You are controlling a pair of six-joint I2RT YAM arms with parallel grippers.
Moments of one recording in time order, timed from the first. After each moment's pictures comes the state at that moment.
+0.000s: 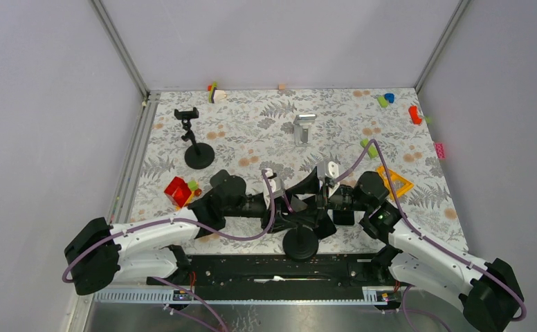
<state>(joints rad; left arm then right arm) -0.99 1.13 0.56 0.34 0.55 -0.14 0.72 0.86 0.46 0.45 -0.80 0.15</state>
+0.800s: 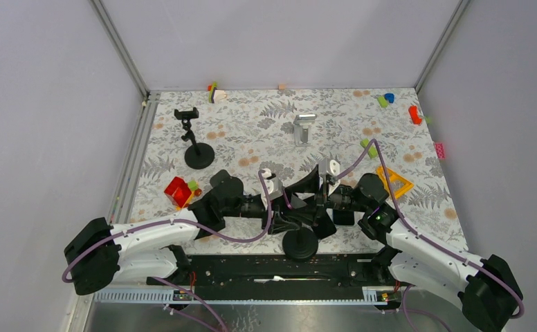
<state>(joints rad) -0.99 1.12 0.55 0.44 0.60 -0.17 0.73 0.88 0.42 0.56 -0.75 0.22</state>
